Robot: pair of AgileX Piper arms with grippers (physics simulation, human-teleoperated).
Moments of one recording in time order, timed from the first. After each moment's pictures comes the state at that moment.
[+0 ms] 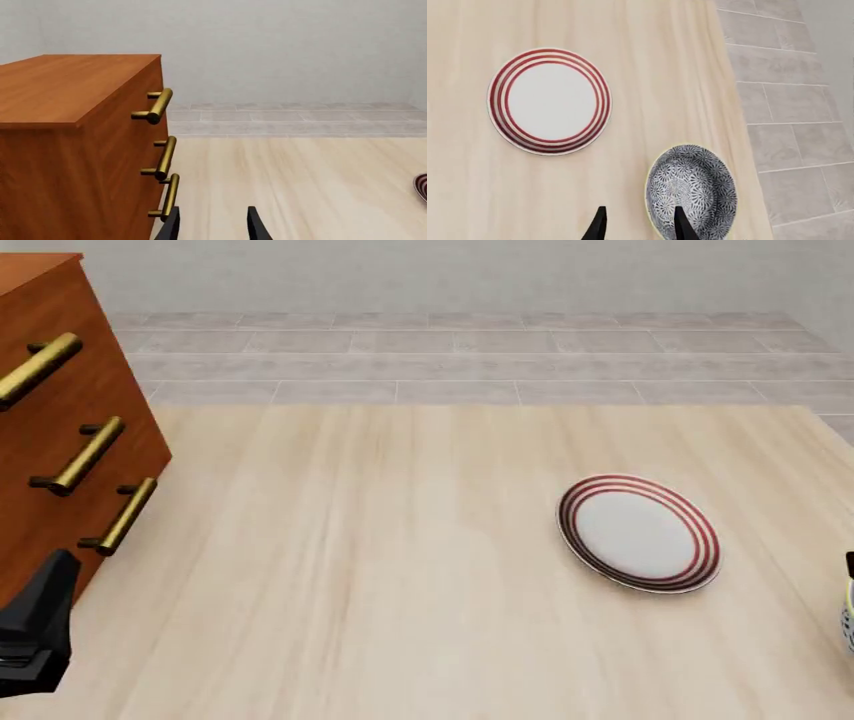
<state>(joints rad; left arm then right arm) 0.00 0.00 -0.01 0.00 0.00 -0.37 0.63 -0.57 0.72 -0.39</state>
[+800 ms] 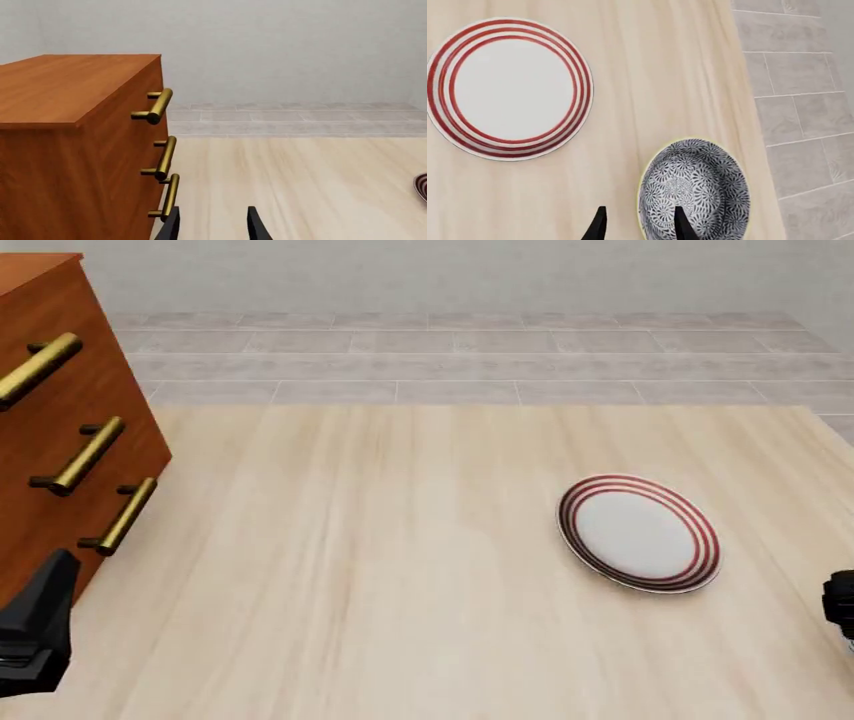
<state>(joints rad) 0.00 0.01 -0.01 0.00 0.00 -0.47 0.86 -0.42 0.43 -0.44</state>
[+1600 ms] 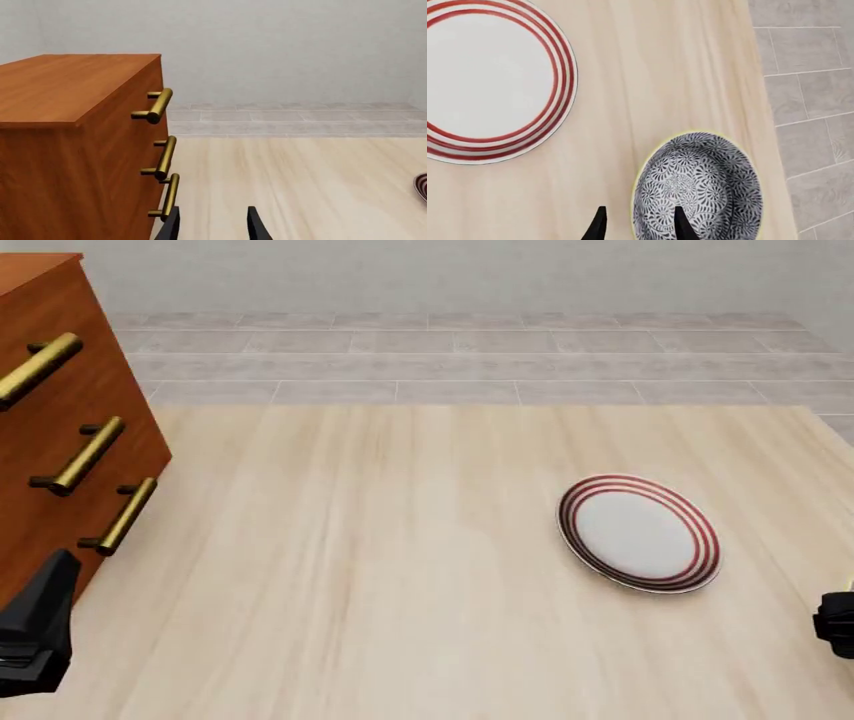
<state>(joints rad) 0.00 0.00 0.00 0.00 0.00 -0.54 1.04 -0.36 0.26 -0.47</state>
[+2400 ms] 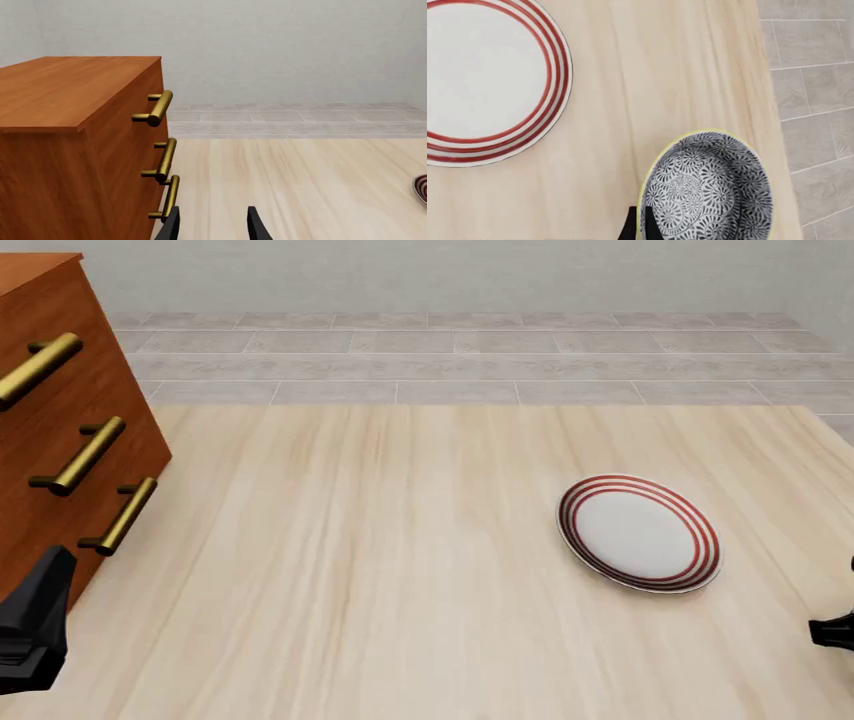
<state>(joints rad) 0.00 0.01 -0.02 0.02 0.00 -0.56 1.11 -0.34 0.19 -0.48</state>
